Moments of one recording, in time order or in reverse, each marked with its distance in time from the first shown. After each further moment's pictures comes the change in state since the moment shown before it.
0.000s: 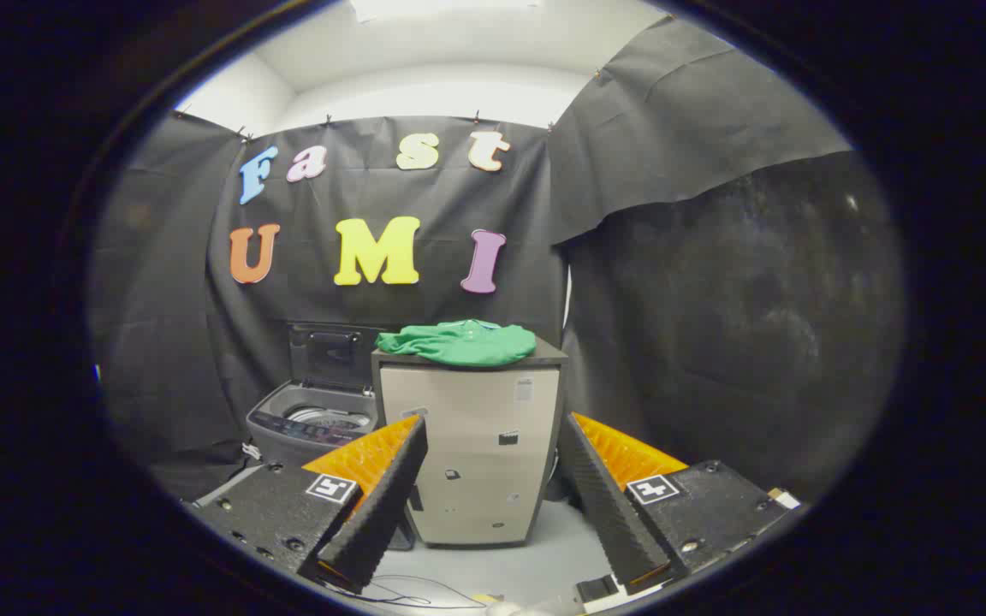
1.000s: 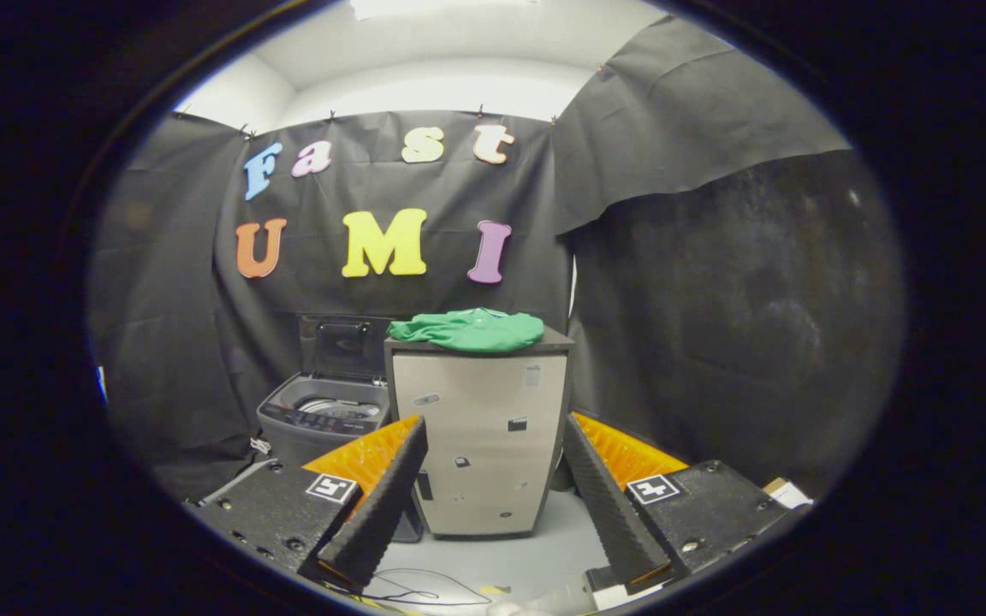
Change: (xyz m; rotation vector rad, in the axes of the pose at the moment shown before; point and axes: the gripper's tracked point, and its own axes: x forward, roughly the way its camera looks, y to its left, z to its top) arm -0.018 0.003 -0.010 0.003 0.030 0.009
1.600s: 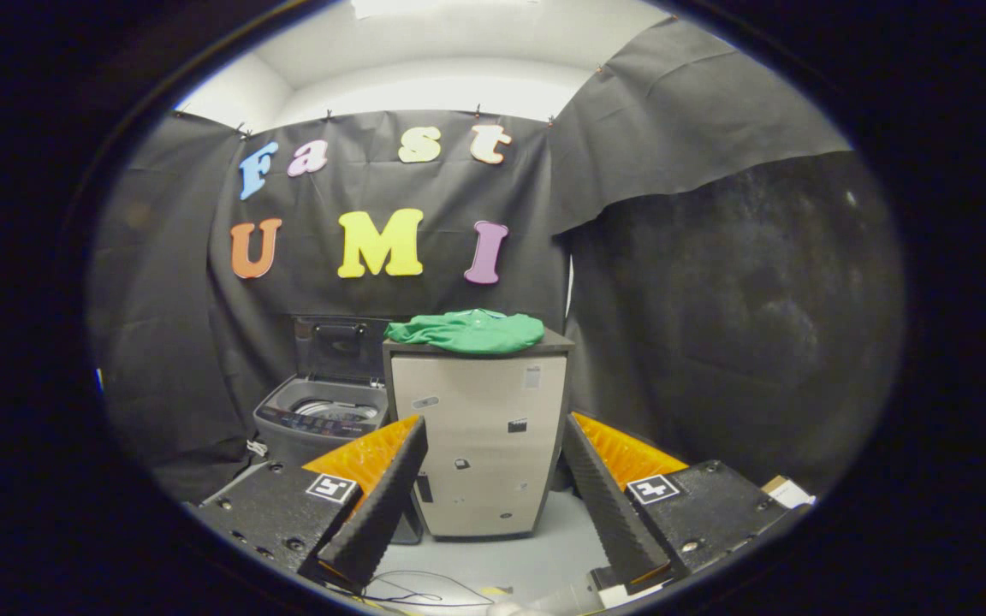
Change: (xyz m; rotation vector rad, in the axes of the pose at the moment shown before) arm 0.011 0.014 0.011 0.005 -0.010 -0.025
